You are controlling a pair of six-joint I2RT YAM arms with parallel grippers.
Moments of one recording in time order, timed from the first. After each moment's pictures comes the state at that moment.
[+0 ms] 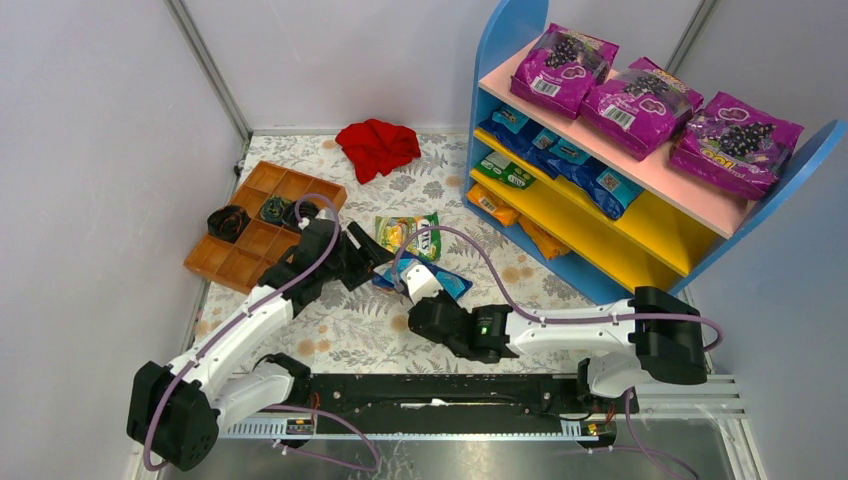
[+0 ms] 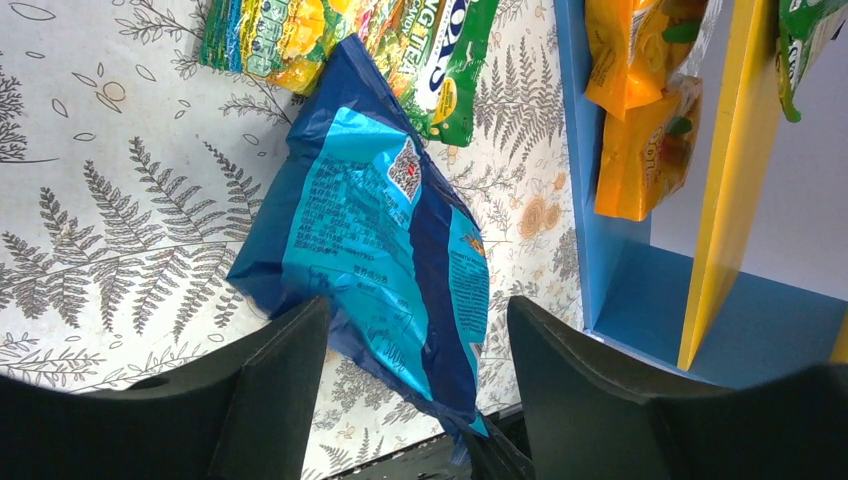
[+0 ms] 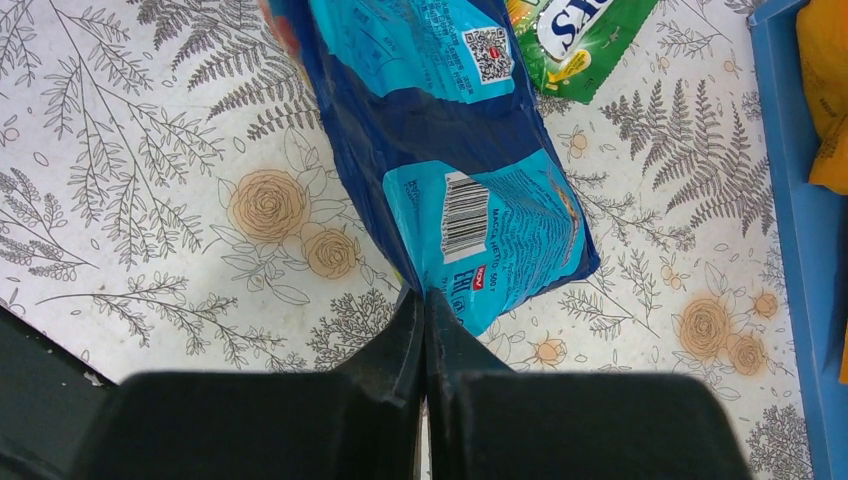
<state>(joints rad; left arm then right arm) -0.46 1.00 0.65 -0.35 0.12 -1.09 1.37 1.47 0.89 -0.24 0.66 0.29</state>
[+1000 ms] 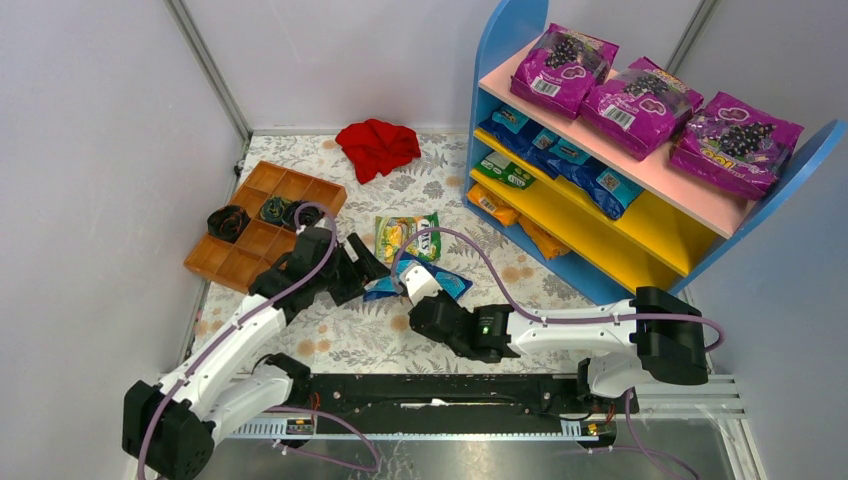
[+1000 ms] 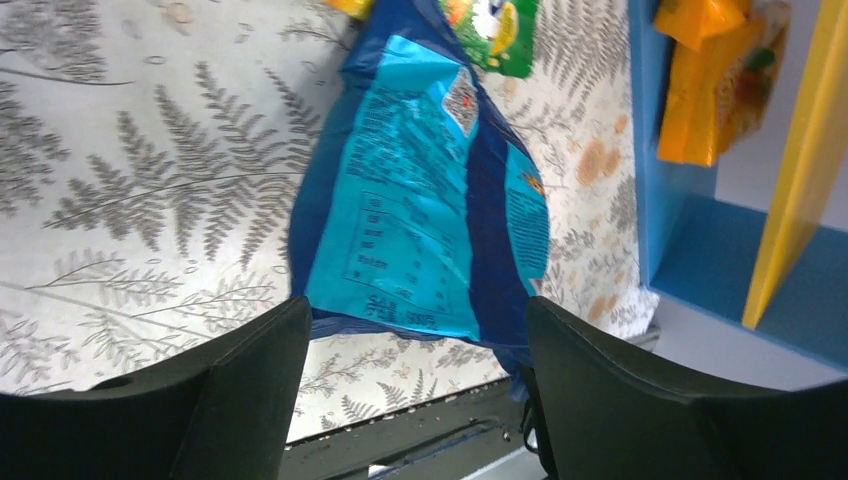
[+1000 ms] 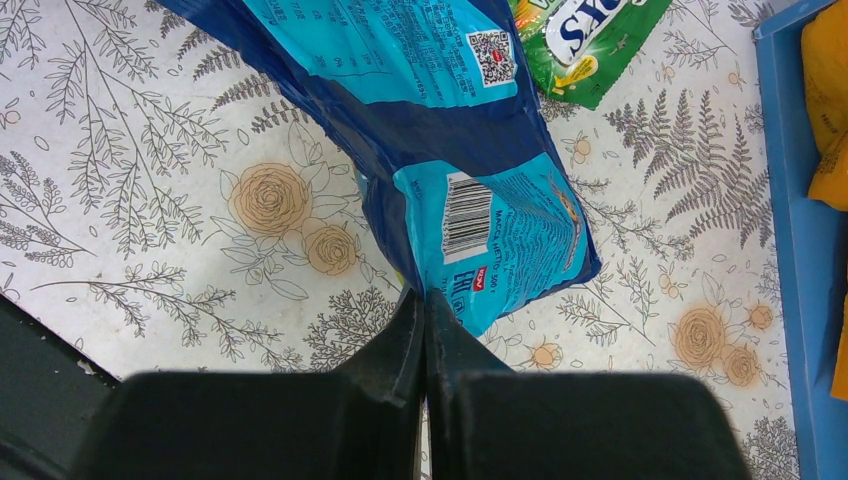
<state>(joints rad) -0.45 0.92 0.65 -0.51 0.18 -0.98 1.36 1.46 0.88 -0.22 0.63 0.25</state>
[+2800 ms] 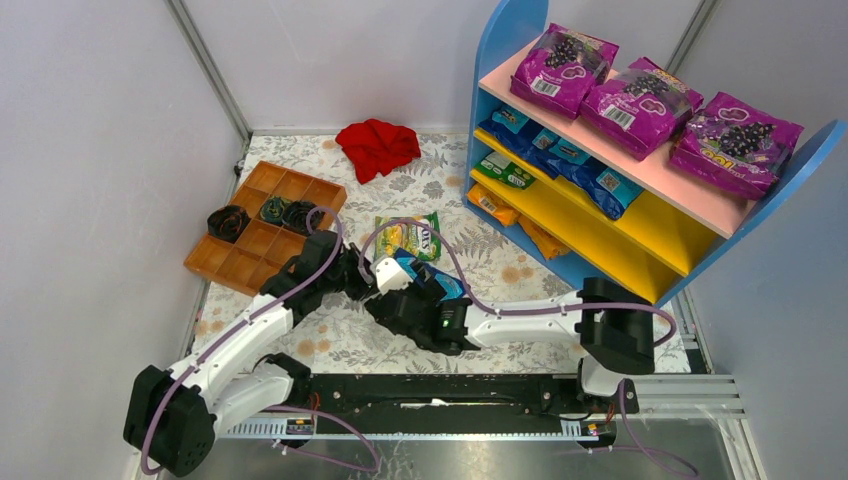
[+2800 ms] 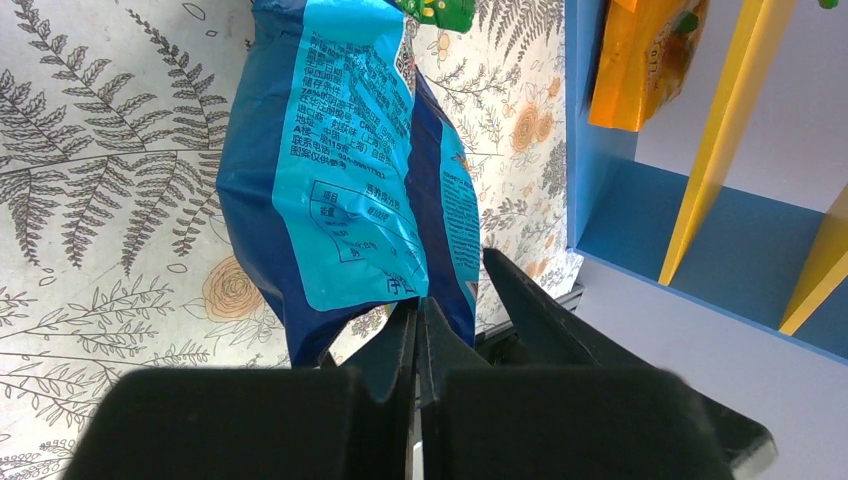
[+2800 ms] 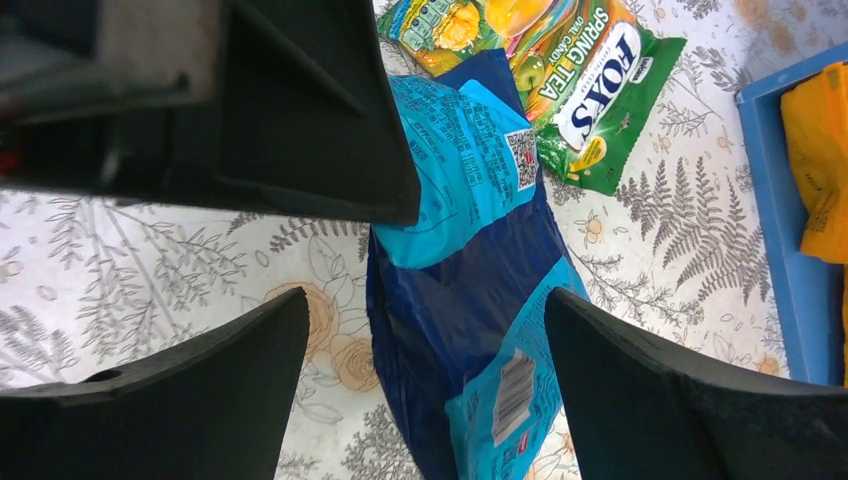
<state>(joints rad) -0.48 0.96 0.57 -0.32 0.29 -1.13 1.35 1.70 1.08 -0.17 0.73 0.25</state>
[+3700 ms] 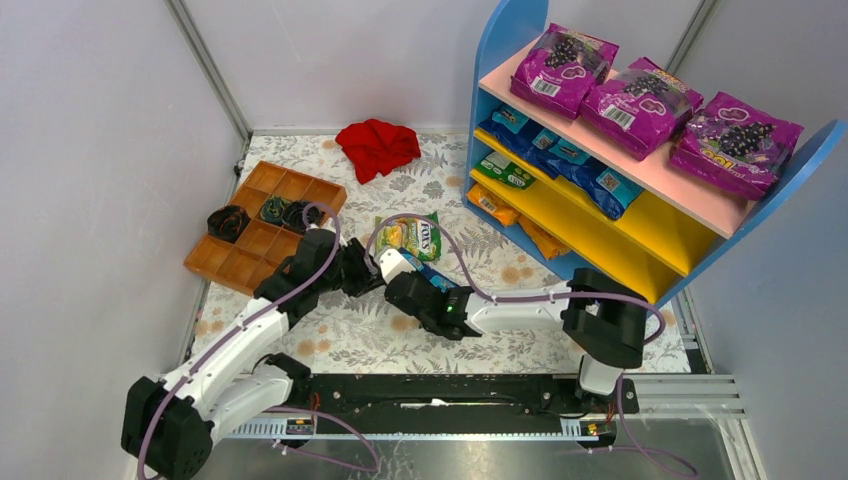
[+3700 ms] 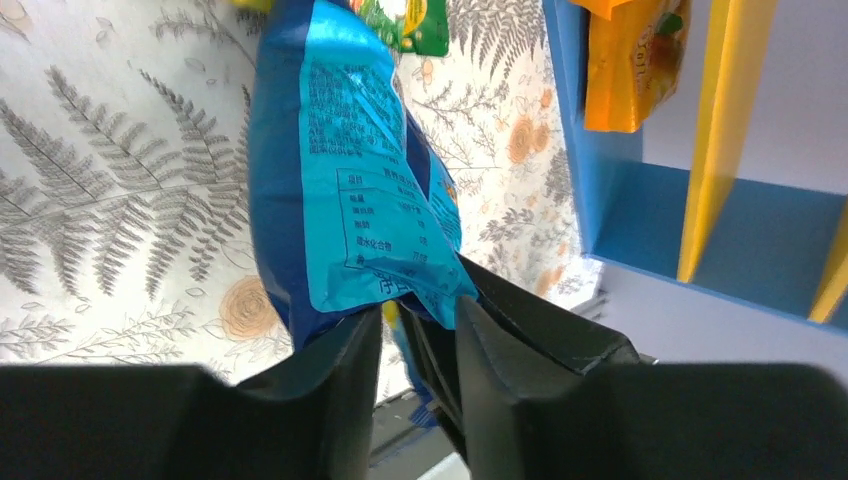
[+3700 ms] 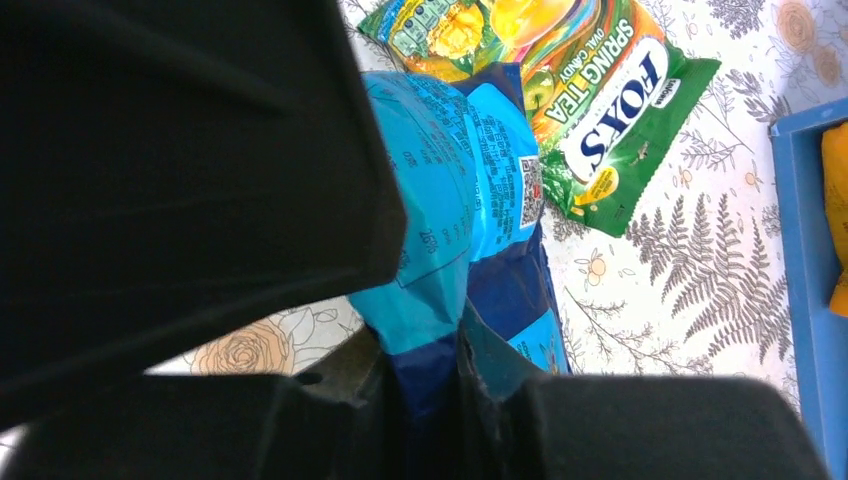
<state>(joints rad) -0.47 0.93 0.57 -0.31 0.26 -1.06 1.24 1.76 1.03 -0.01 0.59 0.10</state>
